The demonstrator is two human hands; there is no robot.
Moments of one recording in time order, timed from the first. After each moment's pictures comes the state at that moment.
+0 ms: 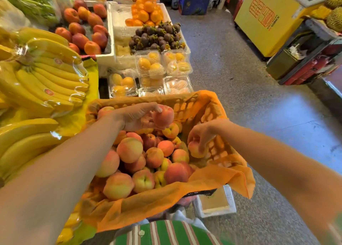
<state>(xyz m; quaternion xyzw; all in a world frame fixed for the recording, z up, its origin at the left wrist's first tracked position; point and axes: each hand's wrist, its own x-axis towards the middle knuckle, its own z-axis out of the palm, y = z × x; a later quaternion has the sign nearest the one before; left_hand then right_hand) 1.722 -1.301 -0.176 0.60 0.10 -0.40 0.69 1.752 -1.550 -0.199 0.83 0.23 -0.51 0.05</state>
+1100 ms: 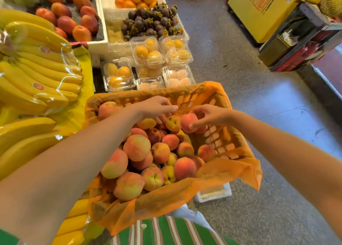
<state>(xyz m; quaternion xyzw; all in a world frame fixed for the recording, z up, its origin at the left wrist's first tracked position) 1.739 -1.312 -0.186 0.78 -0.05 -0.36 0.50 1.751 -1.547 -0.183 0.87 0.13 -0.40 -0.27</state>
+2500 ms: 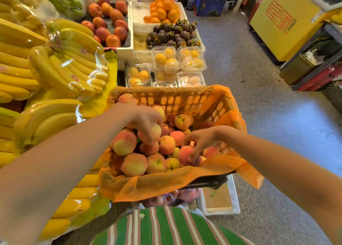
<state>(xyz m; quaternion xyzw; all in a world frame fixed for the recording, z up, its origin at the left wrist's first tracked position) 1.677 -1.279 -0.154 0.90 -0.21 -0.38 0.09 1.689 -1.513 -0.190 0.78 0.22 -0.57 -0.10</state>
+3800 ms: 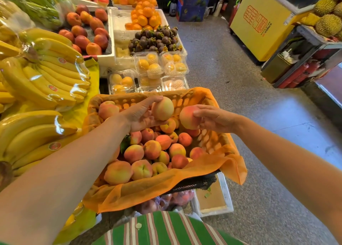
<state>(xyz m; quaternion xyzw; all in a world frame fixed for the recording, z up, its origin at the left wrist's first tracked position) 1.683 -1.324 -0.159 0.50 0.15 -0.30 0.80 1.711 -1.585 -0.147 0.64 0.03 -0.44 -0.63</state>
